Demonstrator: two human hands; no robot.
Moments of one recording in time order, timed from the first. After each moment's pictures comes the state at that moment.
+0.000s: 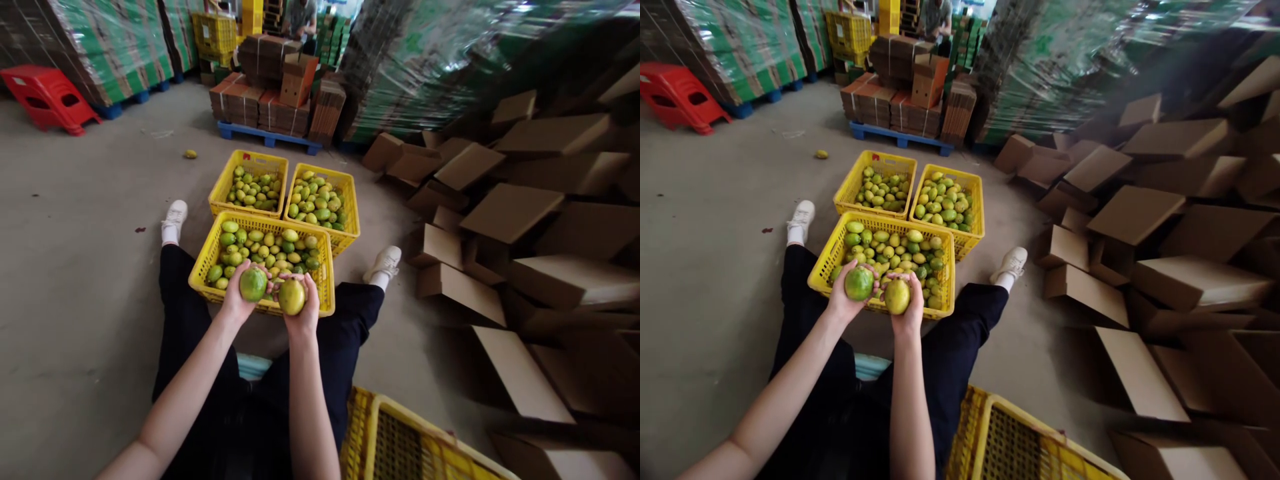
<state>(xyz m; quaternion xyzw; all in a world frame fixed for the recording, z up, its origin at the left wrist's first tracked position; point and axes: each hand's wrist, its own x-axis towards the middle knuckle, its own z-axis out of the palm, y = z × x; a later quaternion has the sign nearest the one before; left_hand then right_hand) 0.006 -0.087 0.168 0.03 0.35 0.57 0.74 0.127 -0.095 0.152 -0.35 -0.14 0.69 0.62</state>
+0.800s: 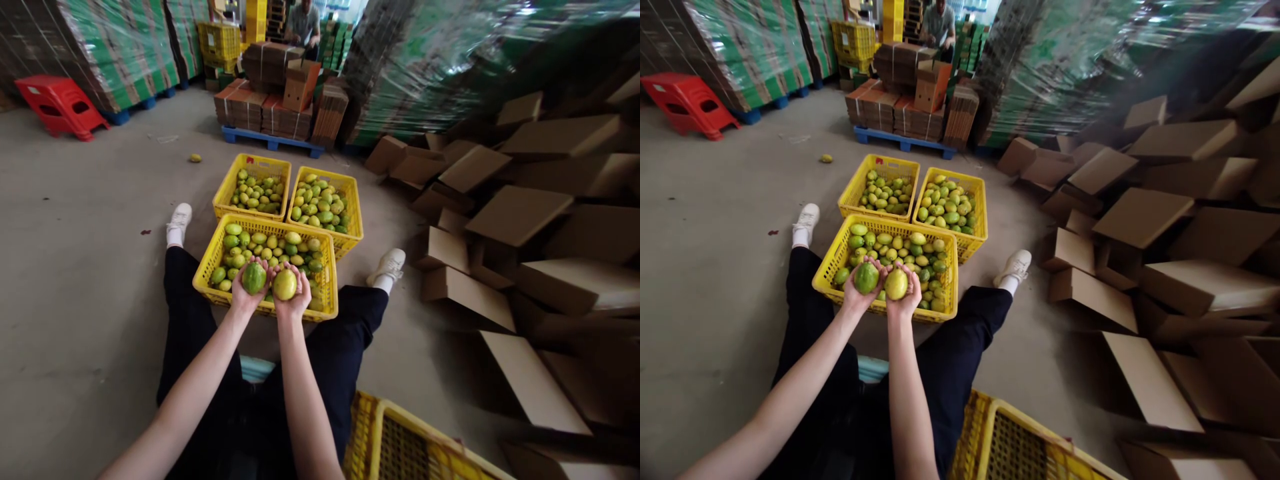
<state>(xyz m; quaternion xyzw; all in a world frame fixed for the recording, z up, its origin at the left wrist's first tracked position) 0.007 -0.061 0.123 -0.19 0.21 0.64 0.71 0.104 -0.066 0.117 -0.27 -0.01 0.68 0.68</state>
